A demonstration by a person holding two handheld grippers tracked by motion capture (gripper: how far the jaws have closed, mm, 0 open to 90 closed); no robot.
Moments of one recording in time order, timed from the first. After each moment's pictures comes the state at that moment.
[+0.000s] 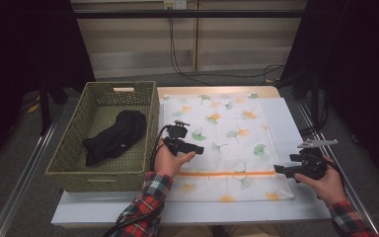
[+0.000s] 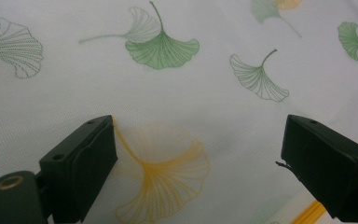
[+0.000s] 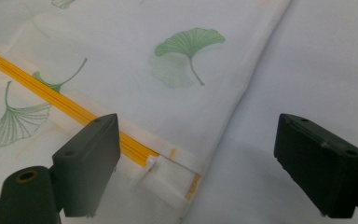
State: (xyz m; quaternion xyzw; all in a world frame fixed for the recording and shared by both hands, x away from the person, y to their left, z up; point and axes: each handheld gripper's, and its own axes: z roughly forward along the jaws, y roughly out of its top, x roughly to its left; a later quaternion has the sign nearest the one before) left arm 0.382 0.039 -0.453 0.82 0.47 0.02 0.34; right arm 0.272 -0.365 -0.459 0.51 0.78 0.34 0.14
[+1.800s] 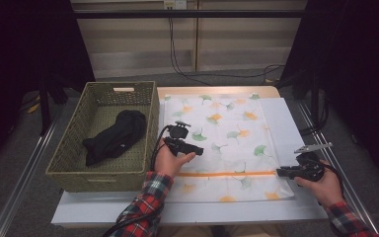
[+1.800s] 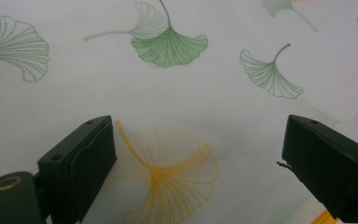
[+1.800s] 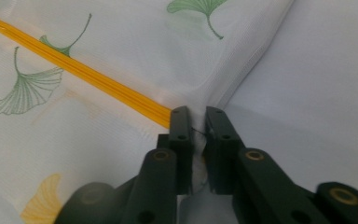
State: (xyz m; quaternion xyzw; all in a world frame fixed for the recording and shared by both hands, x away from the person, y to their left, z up) left arm 0.384 0.037 -0.456 0.82 0.46 0.03 0.32; right arm 0.265 -0.359 -0.467 0.52 0.79 0.31 0.08
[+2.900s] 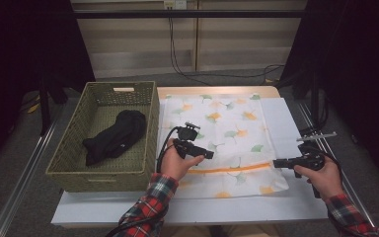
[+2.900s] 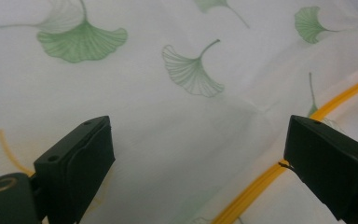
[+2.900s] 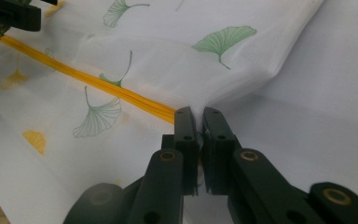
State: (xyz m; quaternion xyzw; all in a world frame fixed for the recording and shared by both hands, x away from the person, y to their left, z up) left arm 0.370 0.013 -0.446 0.84 0.42 -0.02 0.34; right arm 0.281 -0.357 -0.441 0.54 0.75 0.37 0.02
